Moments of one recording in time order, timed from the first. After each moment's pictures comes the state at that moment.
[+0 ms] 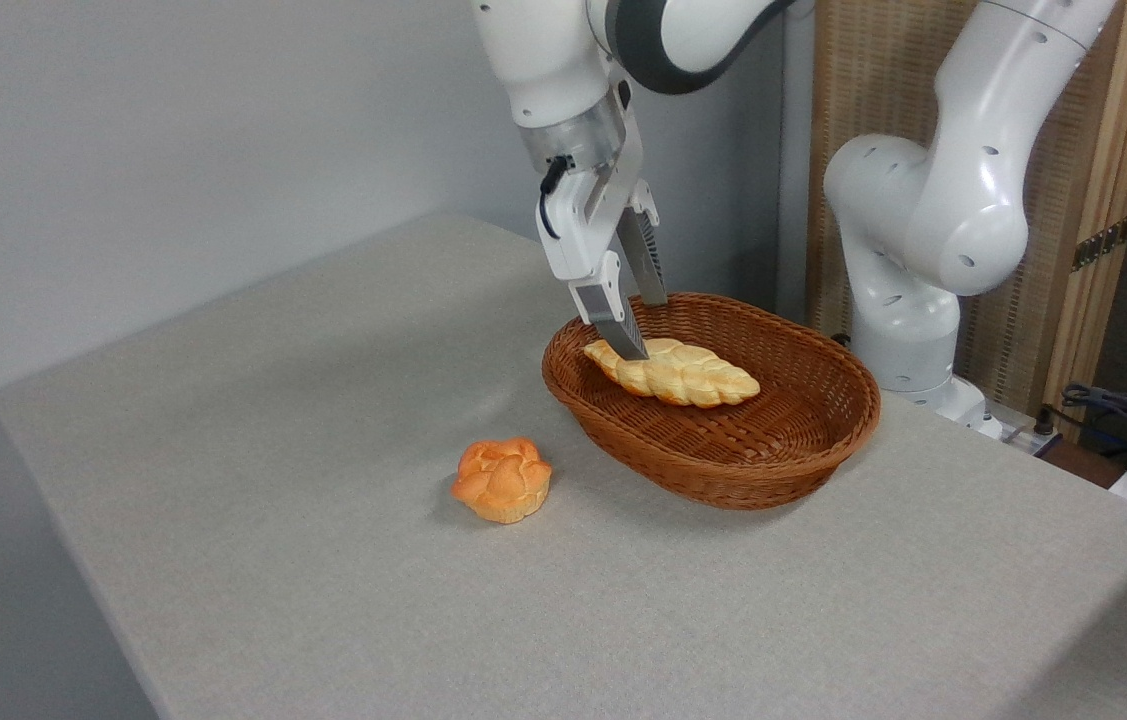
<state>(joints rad) -0.40 -0.57 0.01 -2.50 -0.03 1.69 1.41</state>
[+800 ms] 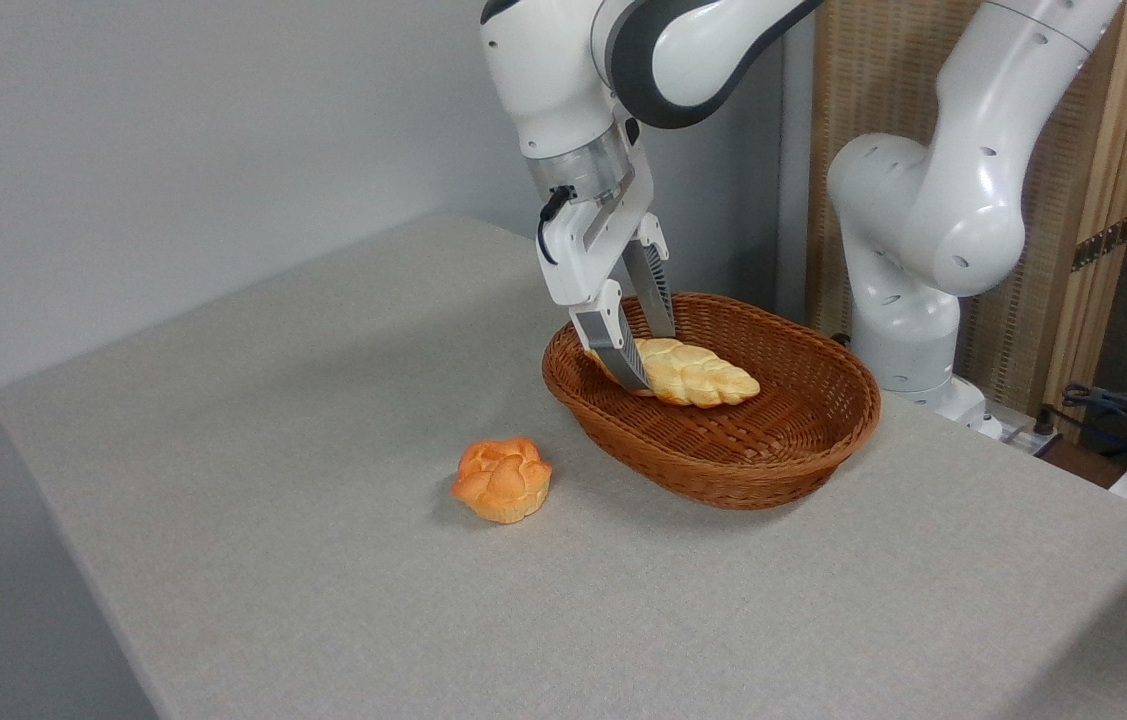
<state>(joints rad) -0.44 -0.56 0.01 -2.57 0.04 1.79 1.42</state>
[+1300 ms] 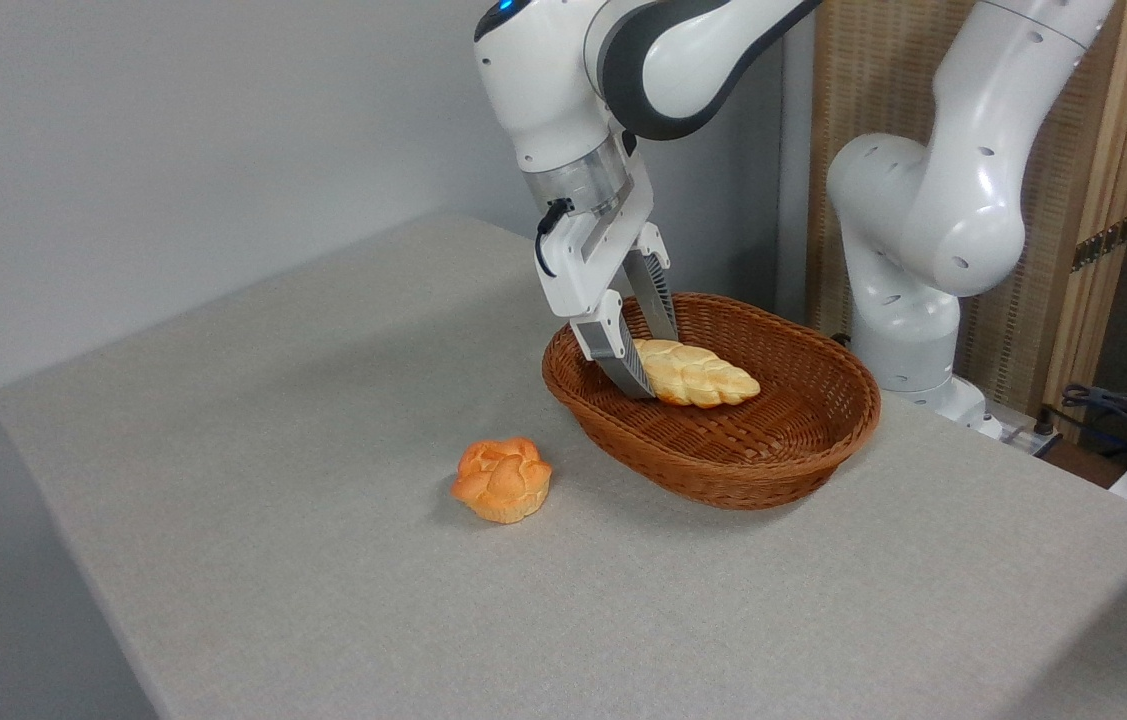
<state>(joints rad) -0.44 -0.53 0.01 -2.57 0.05 1.79 1.42</state>
